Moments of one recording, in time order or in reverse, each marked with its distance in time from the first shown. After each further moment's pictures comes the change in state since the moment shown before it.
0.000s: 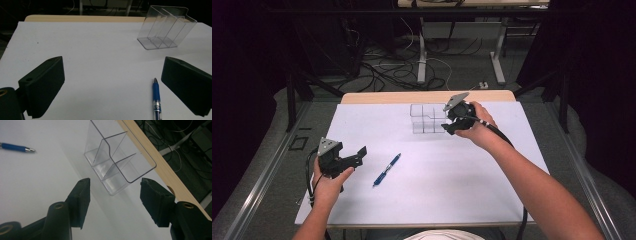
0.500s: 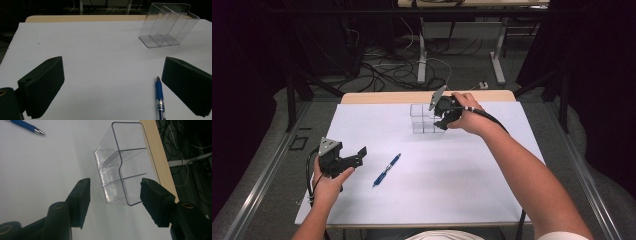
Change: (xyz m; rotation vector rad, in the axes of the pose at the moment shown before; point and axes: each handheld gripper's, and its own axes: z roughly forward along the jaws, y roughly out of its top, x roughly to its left) left arm 0.000 0.000 0.002 0.002 0.002 0.023; right arm -0.008 0.041 0.021 0.099 0.132 -0.281
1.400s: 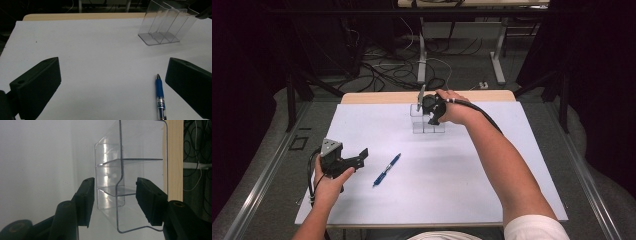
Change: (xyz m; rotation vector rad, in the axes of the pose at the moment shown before) left arm 0.000 -0.004 0.003 0.016 -0.004 0.009; right arm -0.022 0.024 0.053 0.140 0.101 -0.179
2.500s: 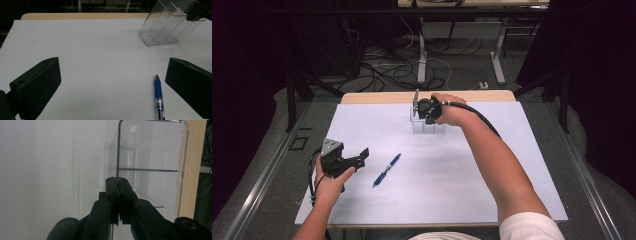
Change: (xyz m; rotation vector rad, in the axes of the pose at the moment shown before) left arm -0.001 0.000 0.003 -0.002 -0.008 -0.013; right arm 0.007 0.012 0.008 0.036 0.083 -0.061
